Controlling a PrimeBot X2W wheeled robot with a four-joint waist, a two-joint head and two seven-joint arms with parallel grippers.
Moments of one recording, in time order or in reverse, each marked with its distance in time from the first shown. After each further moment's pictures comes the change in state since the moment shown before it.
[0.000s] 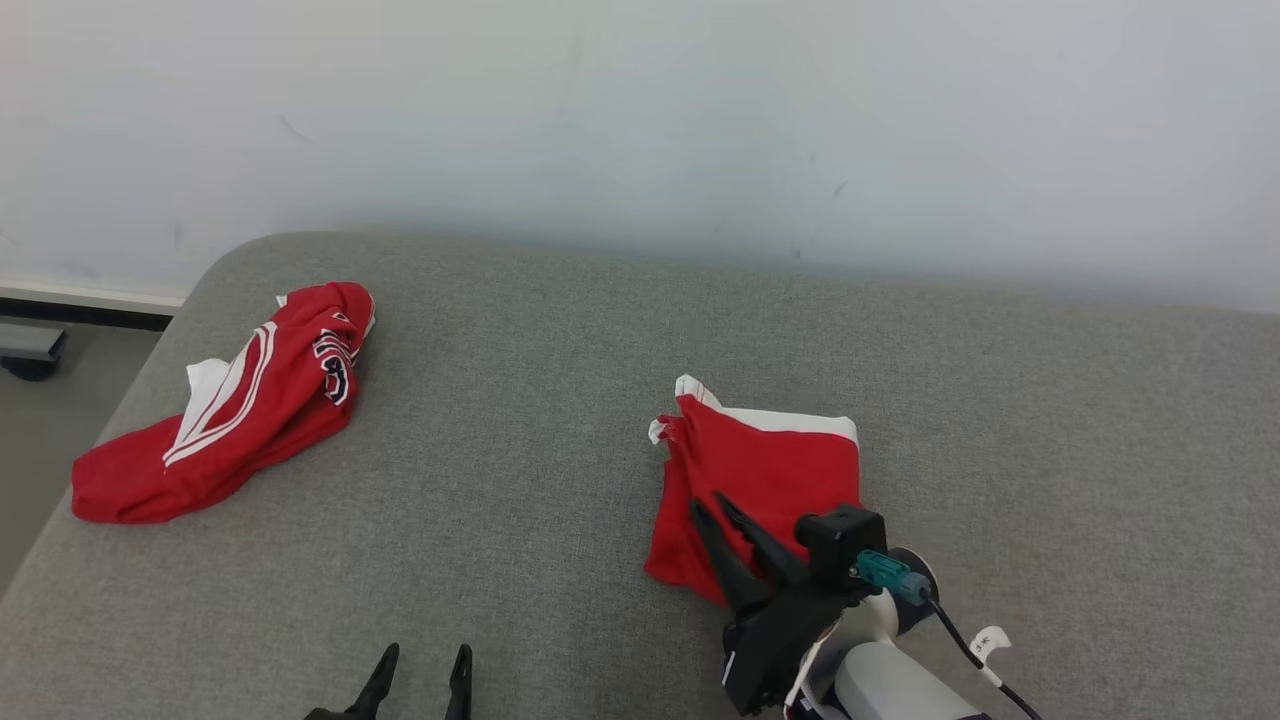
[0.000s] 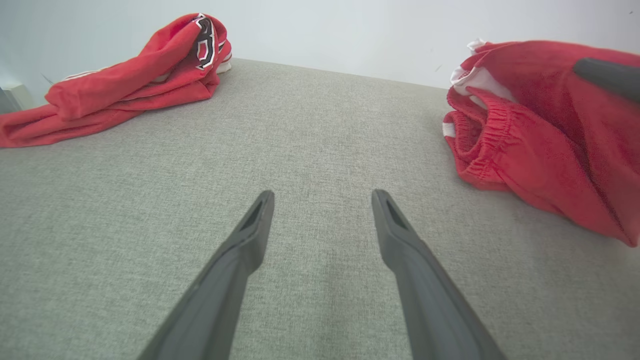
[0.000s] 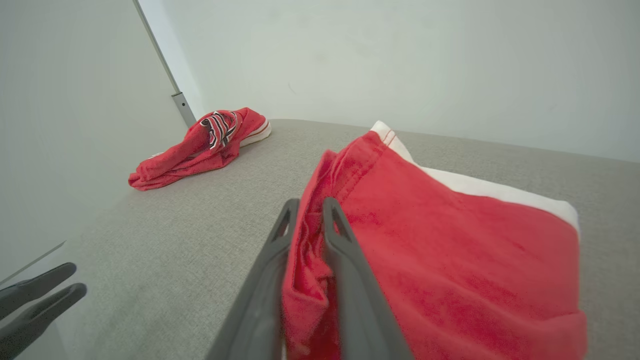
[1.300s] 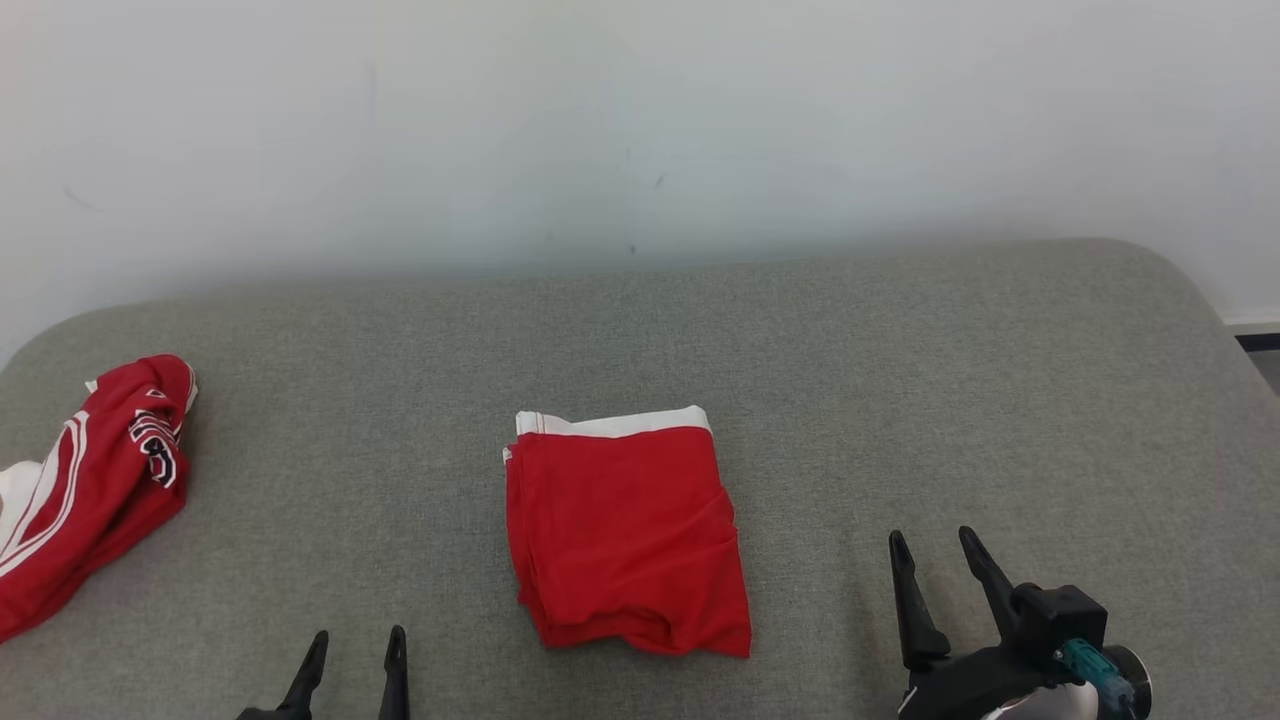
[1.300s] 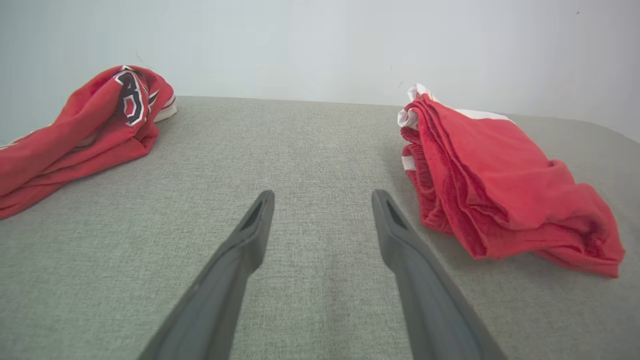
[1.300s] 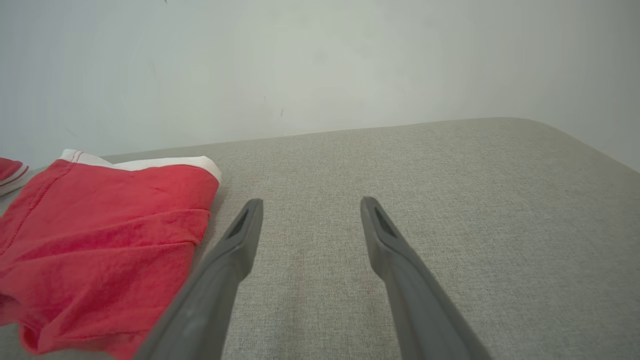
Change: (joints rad) left arm 0.019 -0.001 0.114 -0.069 0.041 0.010 0.000; right arm 0.308 -0.001 -0.543 -0.267 -0.309 0.000 0.000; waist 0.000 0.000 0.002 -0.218
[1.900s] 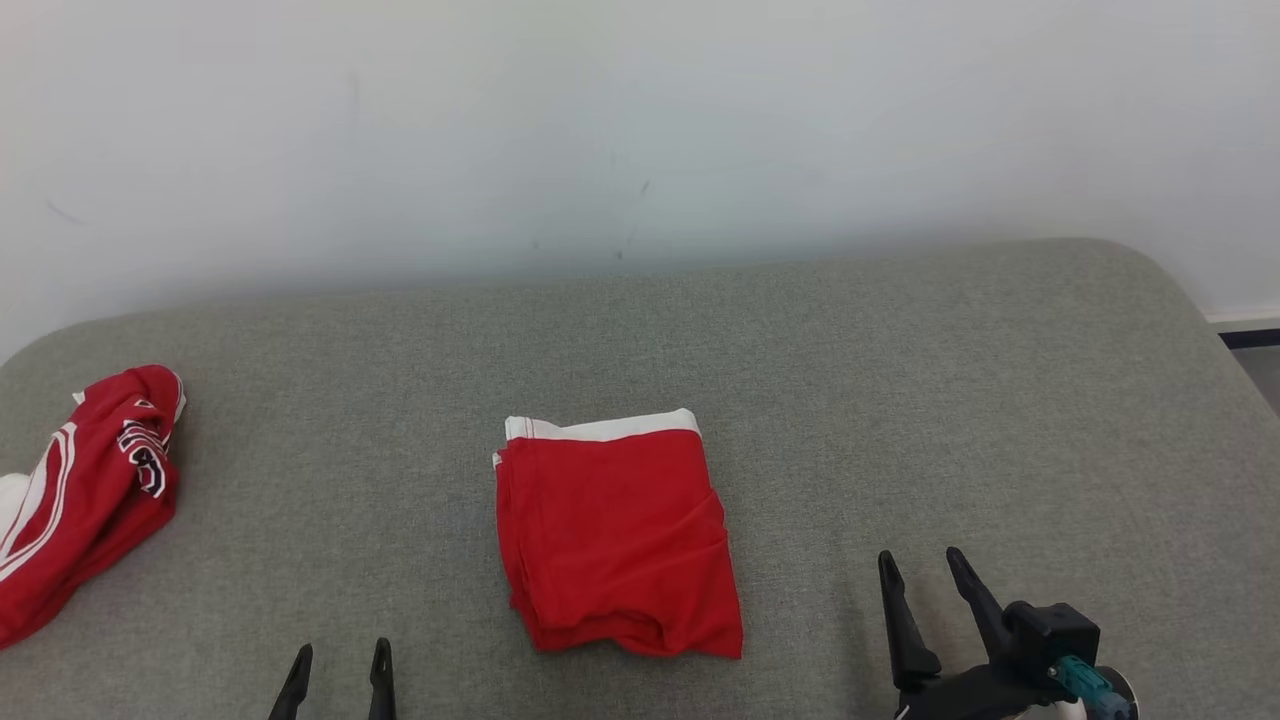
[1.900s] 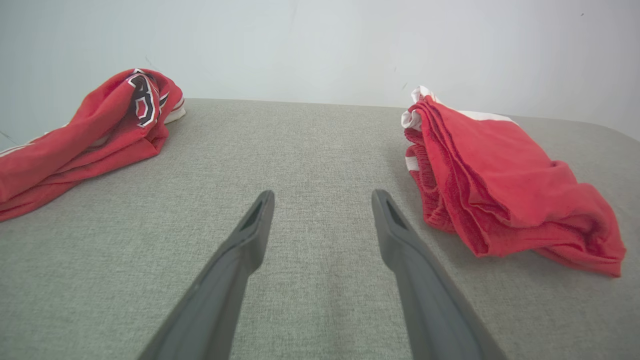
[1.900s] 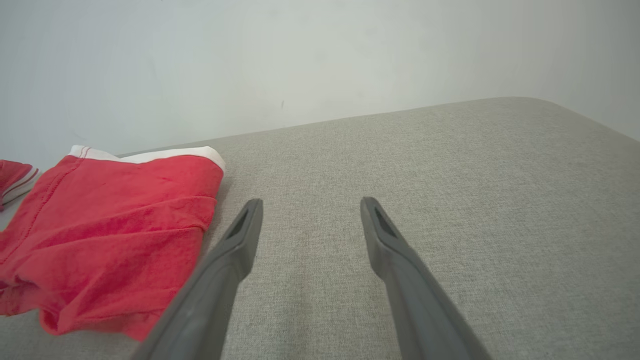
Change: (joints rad) left arm 0.039 0.000 0.022 -0.038 0.003 0.016 0.000; right arm 0.027 0.001 0.030 0.003 0.056 0.000 0.000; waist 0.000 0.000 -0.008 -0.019
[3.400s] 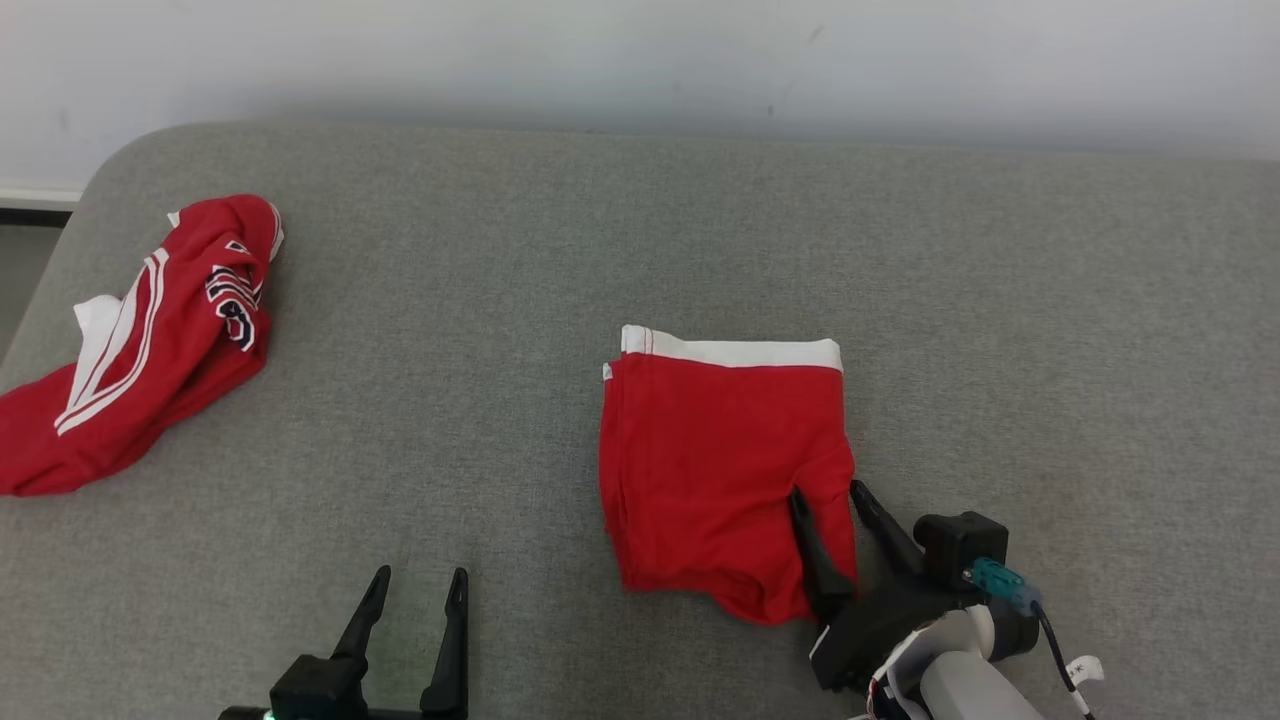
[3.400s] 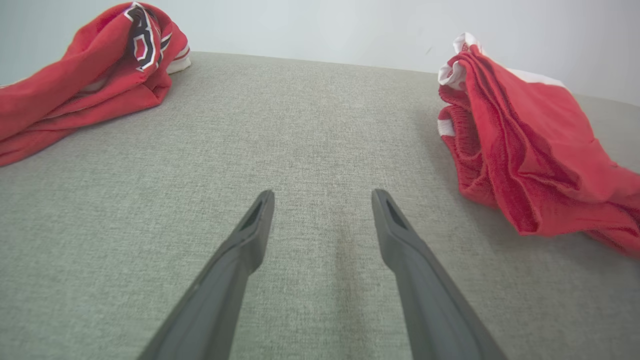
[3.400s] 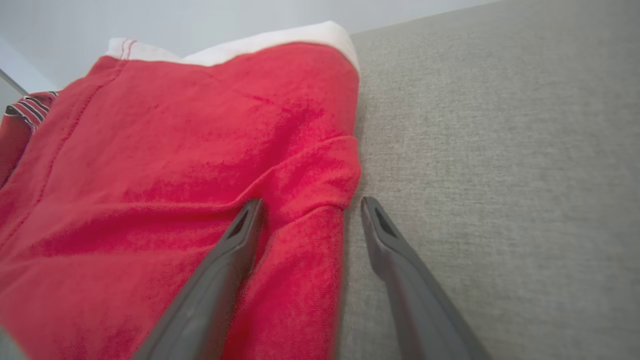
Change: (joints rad) left arm -0.093 0.000 -0.135 -0.021 -0.025 -0.003 0.000; right arm -0.234 0.000 0.189 0.212 0.159 0.000 0.000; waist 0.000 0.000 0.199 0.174
